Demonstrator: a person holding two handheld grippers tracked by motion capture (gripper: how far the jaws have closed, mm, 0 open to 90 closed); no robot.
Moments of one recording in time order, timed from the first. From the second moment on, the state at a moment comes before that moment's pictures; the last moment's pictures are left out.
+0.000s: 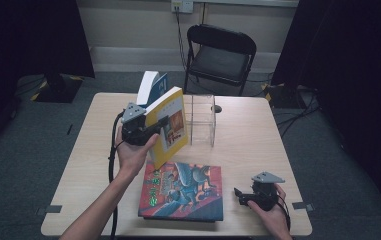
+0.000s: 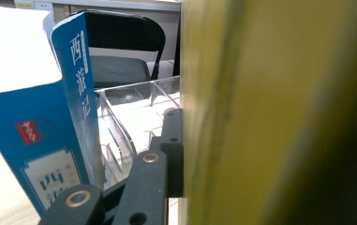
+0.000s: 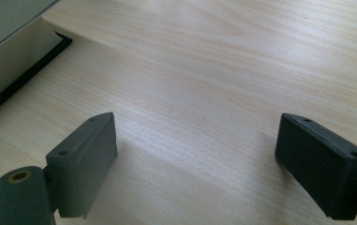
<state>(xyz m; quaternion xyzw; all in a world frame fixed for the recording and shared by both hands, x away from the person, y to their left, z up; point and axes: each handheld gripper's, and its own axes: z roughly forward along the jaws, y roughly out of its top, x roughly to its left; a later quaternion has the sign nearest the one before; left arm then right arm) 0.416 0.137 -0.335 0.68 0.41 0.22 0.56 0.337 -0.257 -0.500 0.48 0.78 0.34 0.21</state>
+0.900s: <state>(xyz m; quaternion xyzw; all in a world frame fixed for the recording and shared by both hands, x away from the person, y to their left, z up) 0.475 0.092 -0.357 0.68 0.44 0.26 0.53 0.336 -0.256 -0.500 0.47 0.78 0.34 0.21</state>
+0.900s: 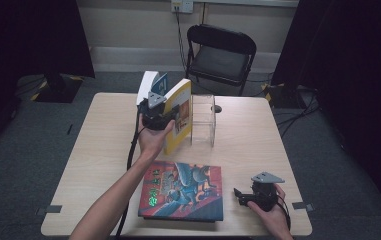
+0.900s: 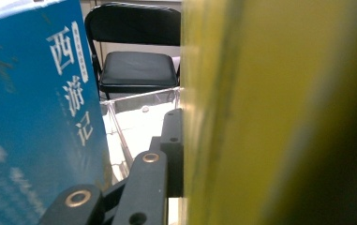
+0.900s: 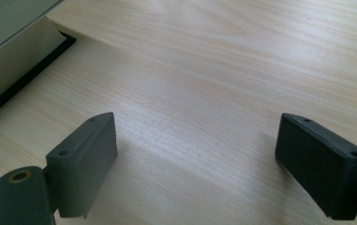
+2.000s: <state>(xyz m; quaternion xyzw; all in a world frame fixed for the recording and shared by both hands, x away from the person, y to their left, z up) 0.455 0.090 -0.381 0.71 0.40 0.28 0.50 0.336 -0.256 -0.500 0.47 0.79 0.34 0.21</state>
